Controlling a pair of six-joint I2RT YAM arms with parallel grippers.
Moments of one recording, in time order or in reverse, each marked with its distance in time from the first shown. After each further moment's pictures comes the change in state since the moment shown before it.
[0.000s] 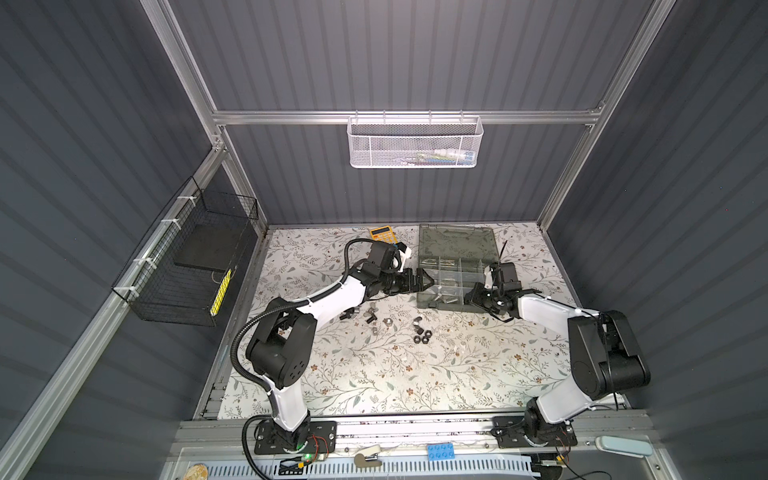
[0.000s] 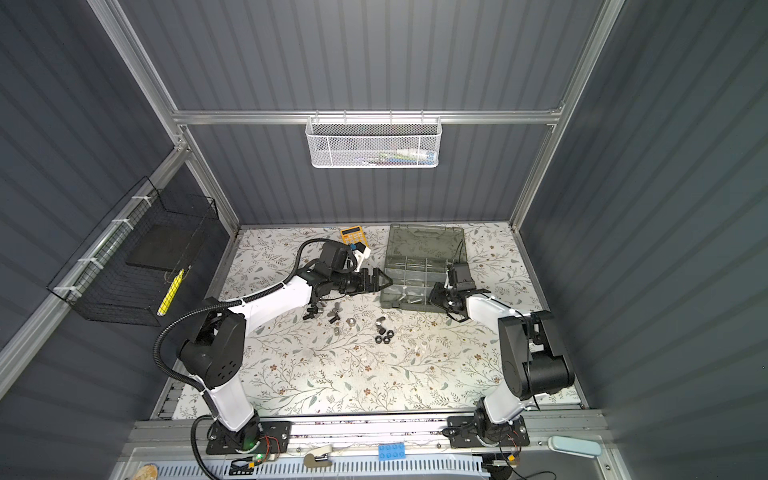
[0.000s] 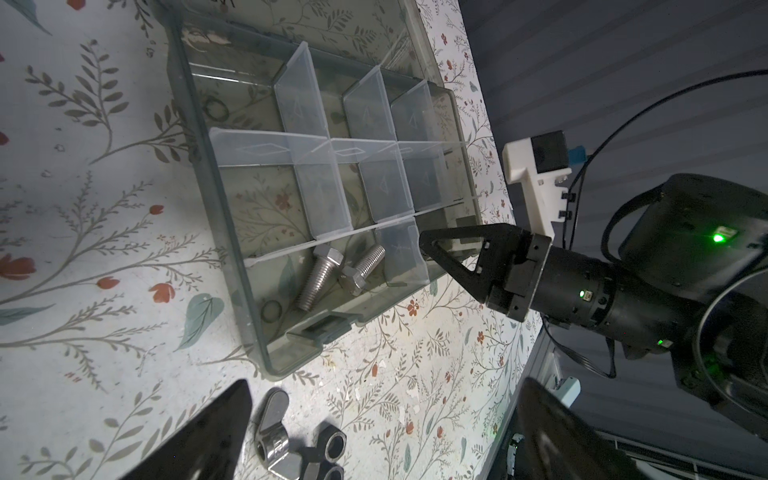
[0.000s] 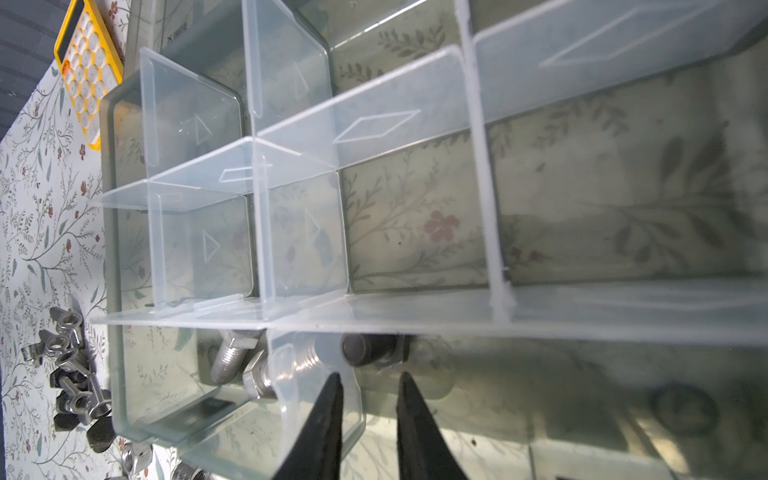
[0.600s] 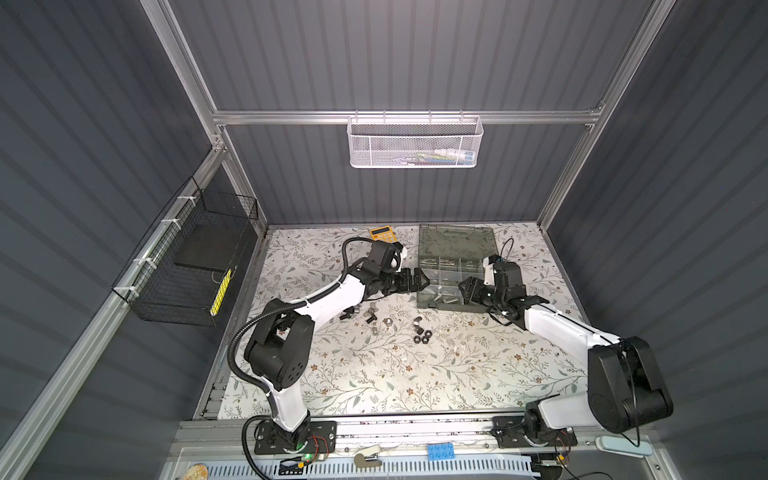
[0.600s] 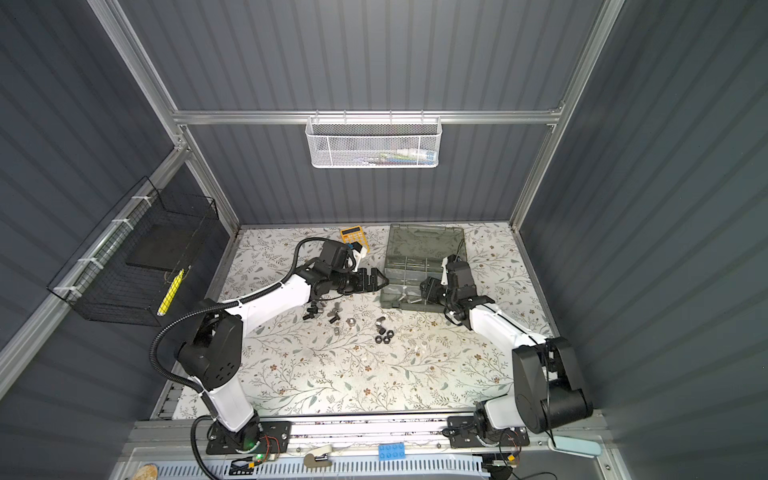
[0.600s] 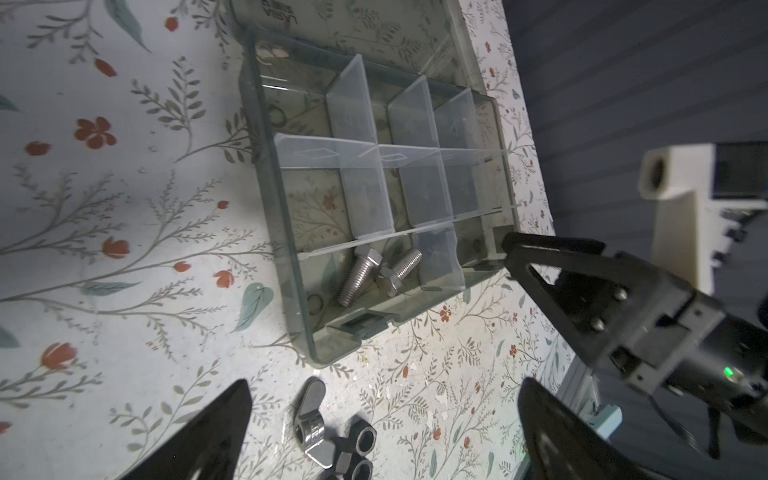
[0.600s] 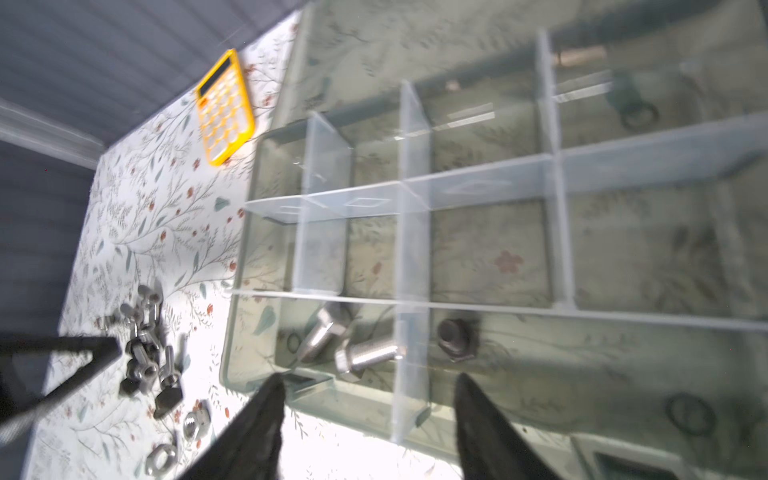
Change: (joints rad) left arm 0.000 -0.013 0.037 -0.119 -0.135 0.014; right arm 0.093 -0.204 -0.061 0.087 0.039 -0.060
